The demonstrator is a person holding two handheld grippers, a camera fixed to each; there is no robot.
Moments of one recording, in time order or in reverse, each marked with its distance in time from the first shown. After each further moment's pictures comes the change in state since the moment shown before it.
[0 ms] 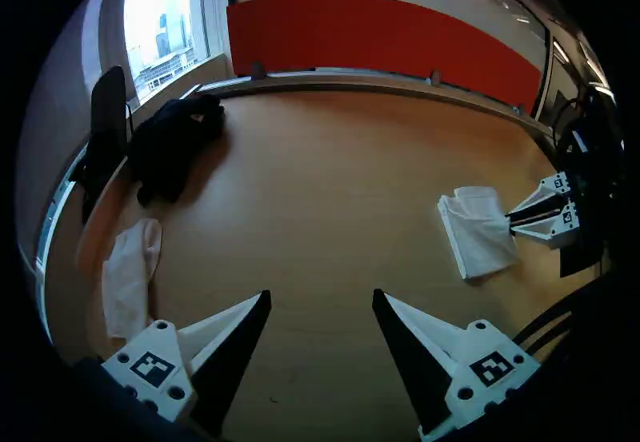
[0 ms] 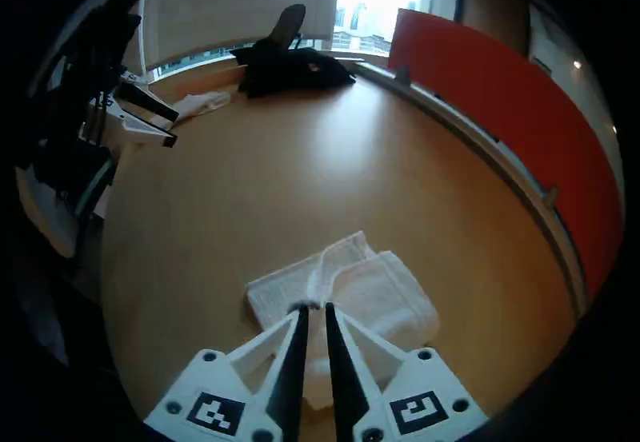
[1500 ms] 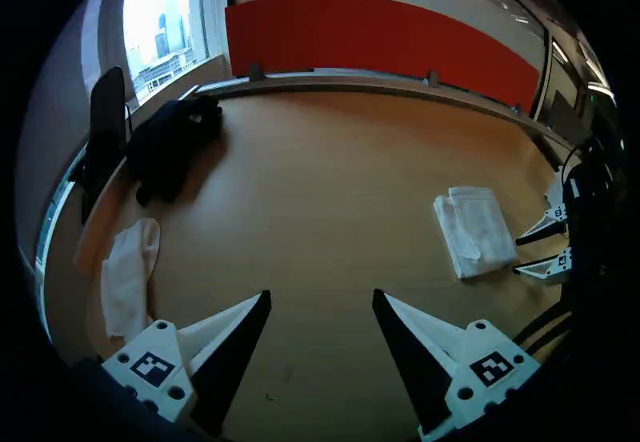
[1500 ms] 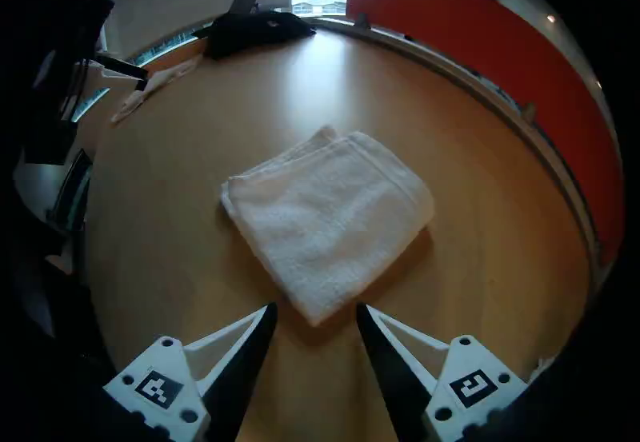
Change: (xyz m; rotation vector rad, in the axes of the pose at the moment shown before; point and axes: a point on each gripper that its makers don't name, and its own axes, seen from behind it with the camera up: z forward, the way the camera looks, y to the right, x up) left arm -0.002 0.005 -0.002 -0.006 0.002 0.000; right arm -0.112 -0.001 -0.014 -0.059 -0.147 0.166
